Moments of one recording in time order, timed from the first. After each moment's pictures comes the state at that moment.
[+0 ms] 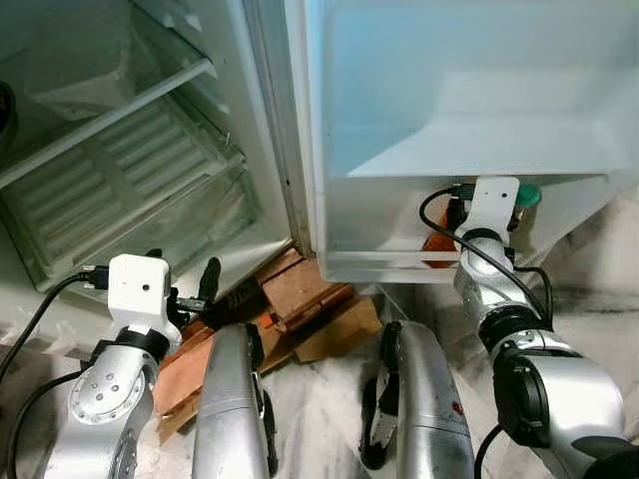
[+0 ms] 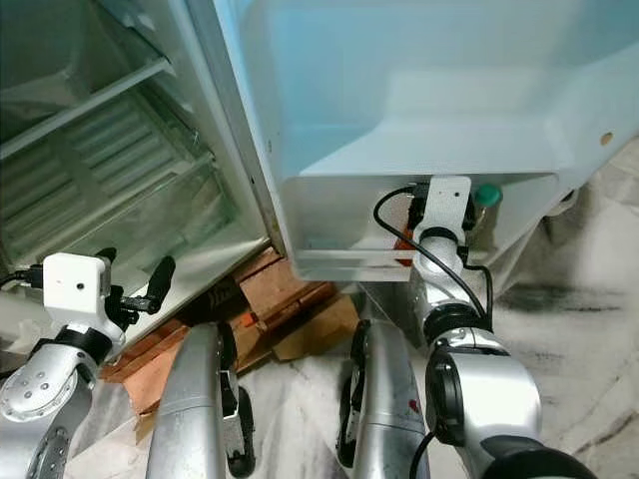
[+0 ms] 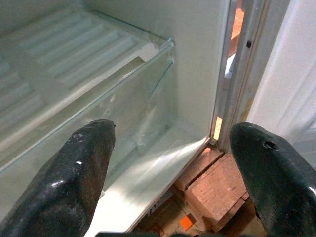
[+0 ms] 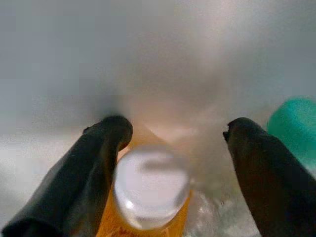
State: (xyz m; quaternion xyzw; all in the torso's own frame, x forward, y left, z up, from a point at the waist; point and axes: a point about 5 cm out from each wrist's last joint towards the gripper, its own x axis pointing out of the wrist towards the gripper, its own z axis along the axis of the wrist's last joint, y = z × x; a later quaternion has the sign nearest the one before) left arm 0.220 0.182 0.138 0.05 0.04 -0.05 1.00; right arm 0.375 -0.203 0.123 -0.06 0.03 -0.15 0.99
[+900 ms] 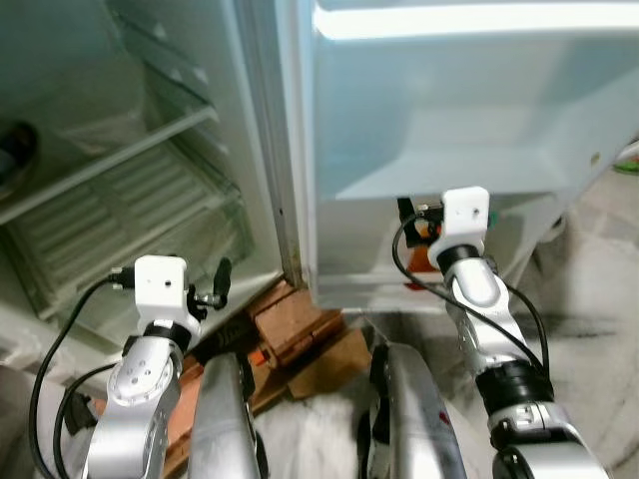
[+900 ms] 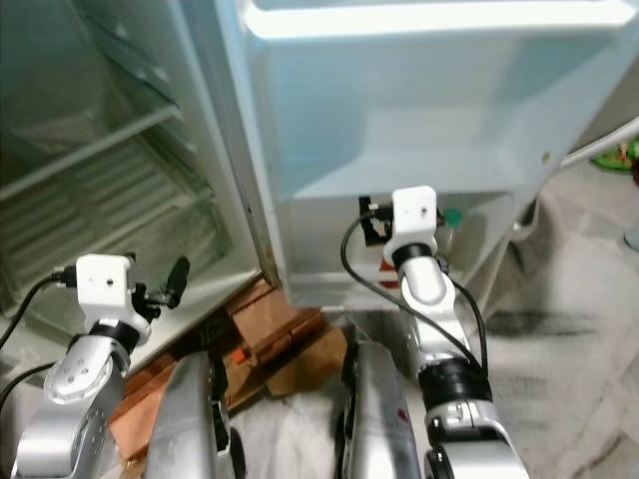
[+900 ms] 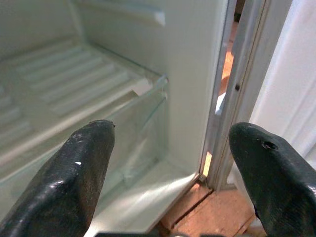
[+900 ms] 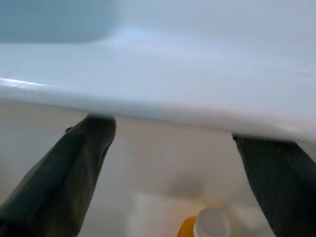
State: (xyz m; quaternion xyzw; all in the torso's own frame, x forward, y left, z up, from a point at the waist) left arm 0.240 0.173 0.110 0.01 0.05 -0.03 1.00; right arm 0.333 -0.164 0.120 -0.07 -0.05 0.04 1.00
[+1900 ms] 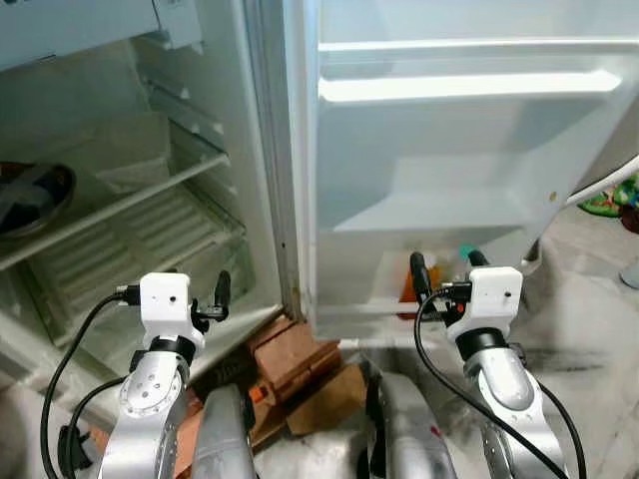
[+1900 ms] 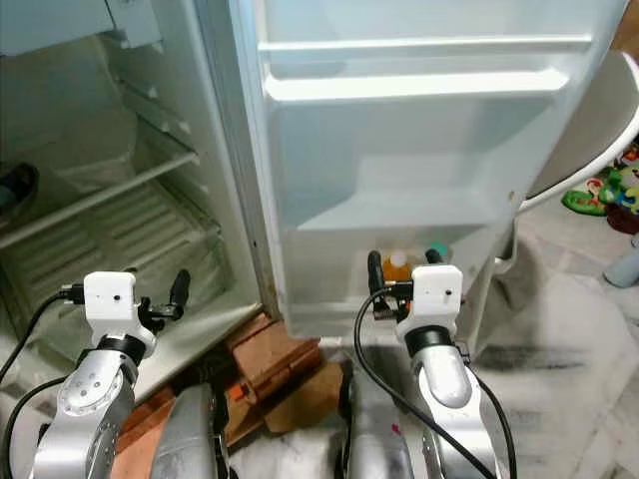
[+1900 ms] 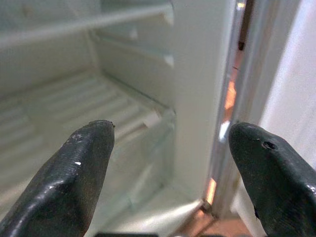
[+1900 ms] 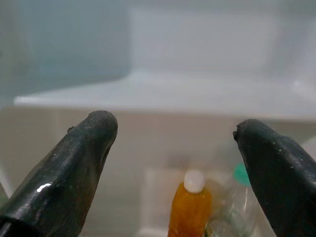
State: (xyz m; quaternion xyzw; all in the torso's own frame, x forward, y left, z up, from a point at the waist) left arm 0.236 0.173 0.093 0.02 0.05 0.00 1.00; right arm 0.241 -0.164 0.106 -0.02 -0.01 0.03 1.00
